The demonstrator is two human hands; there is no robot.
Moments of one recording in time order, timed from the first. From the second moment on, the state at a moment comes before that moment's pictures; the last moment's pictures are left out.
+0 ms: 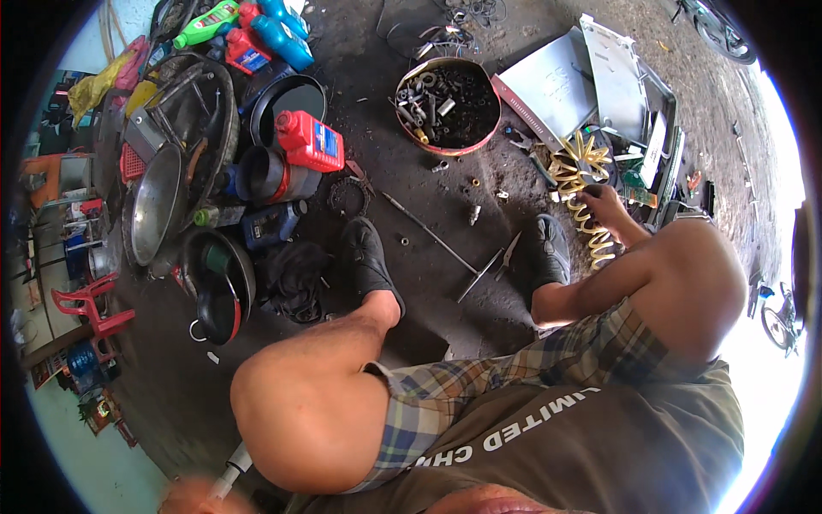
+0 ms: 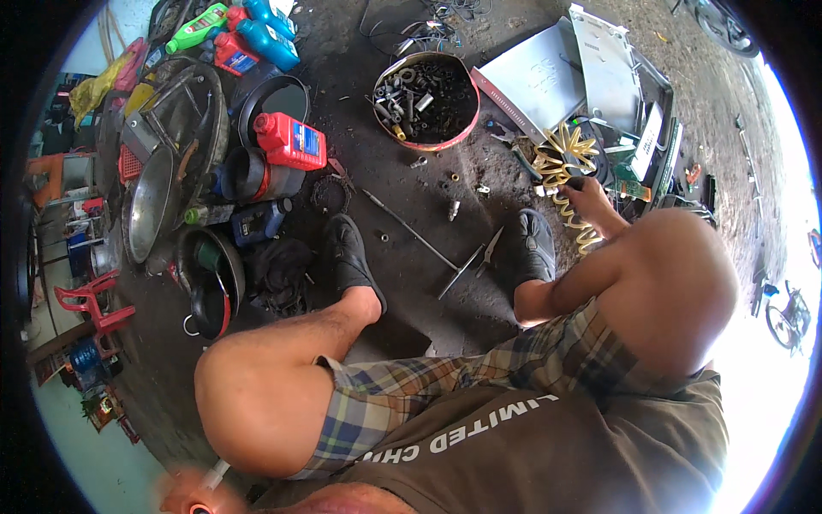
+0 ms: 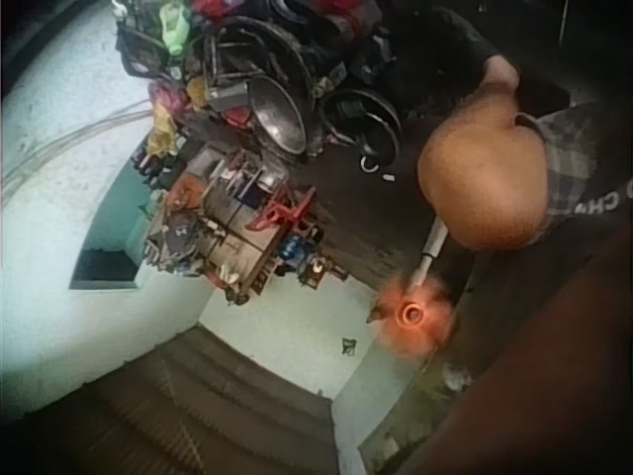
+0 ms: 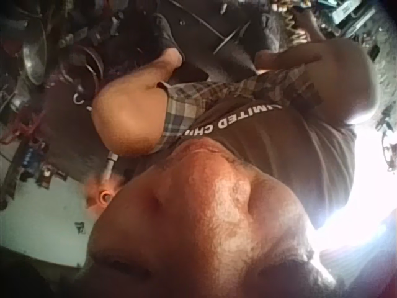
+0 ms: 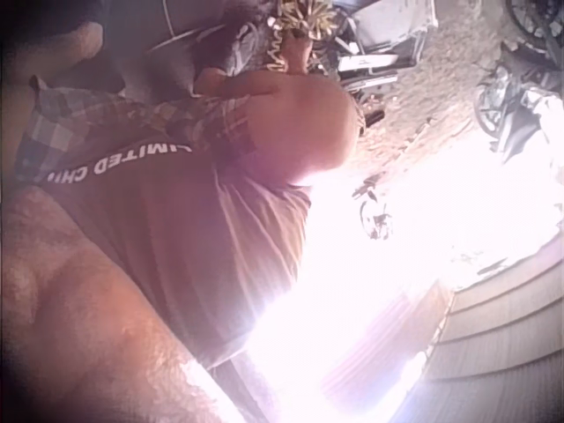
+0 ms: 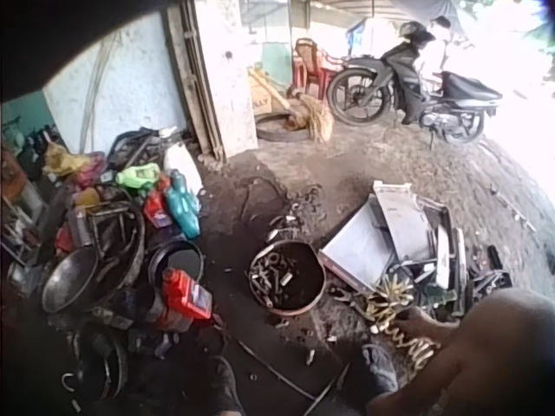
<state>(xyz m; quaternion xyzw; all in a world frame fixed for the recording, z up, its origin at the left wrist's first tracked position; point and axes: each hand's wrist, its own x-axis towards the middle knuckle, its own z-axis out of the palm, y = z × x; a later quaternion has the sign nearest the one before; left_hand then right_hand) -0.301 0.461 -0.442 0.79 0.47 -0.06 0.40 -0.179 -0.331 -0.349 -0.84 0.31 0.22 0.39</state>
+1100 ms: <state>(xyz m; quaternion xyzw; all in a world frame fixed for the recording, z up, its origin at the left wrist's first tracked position) 0.156 0.018 -0.380 0.79 -0.59 -0.06 0.19 -0.098 -0.236 -0.399 -0.66 0.32 0.29 0.61</state>
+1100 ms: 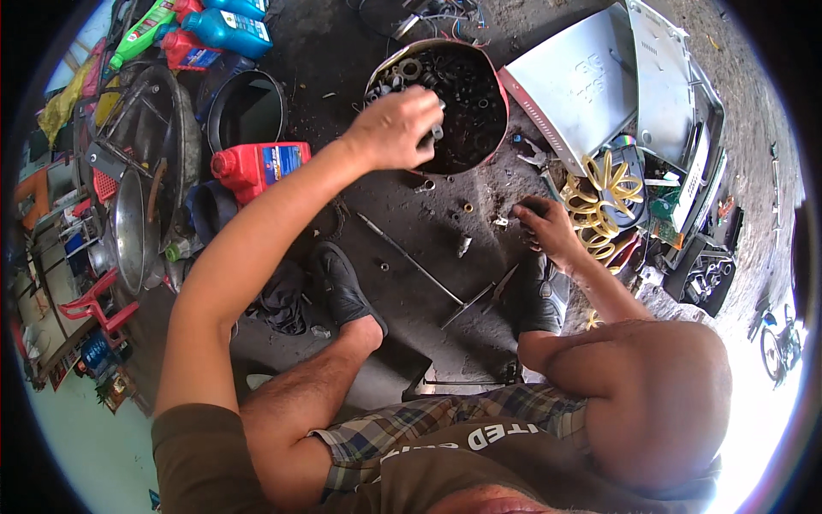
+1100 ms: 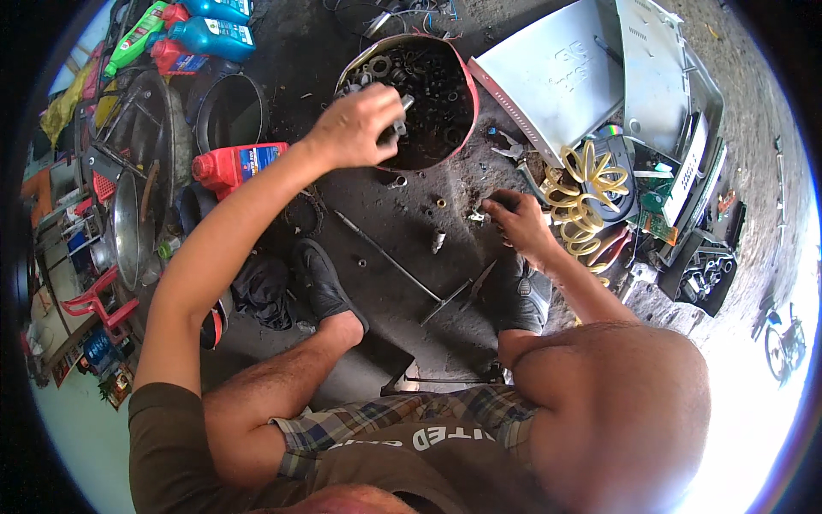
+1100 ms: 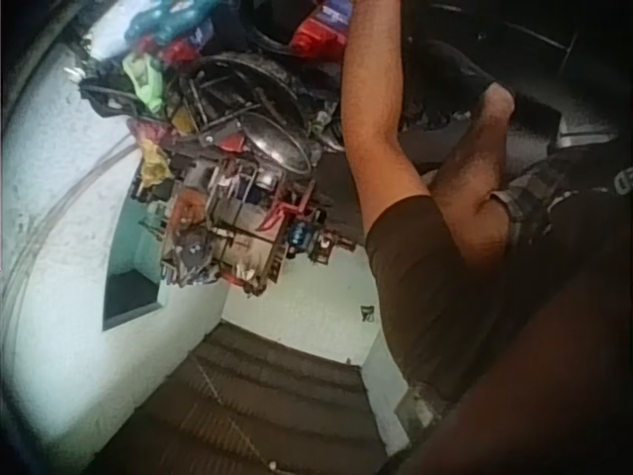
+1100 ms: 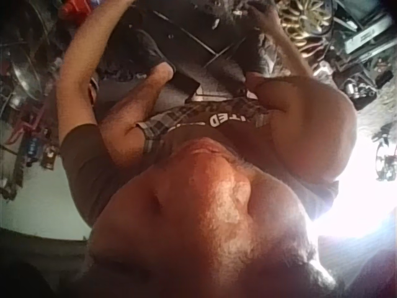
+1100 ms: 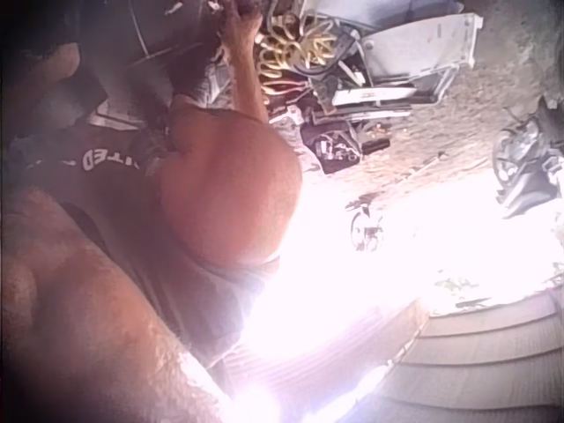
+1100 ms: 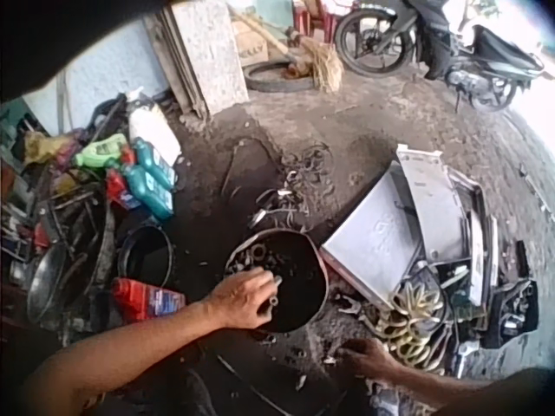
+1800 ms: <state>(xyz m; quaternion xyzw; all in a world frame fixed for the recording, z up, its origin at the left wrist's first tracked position) 0.166 -0.020 -0.418 0.75 -0.66 -0.09 0.01 -0.084 -0.240 -0.412 -0.60 0.35 0.28 0.66</state>
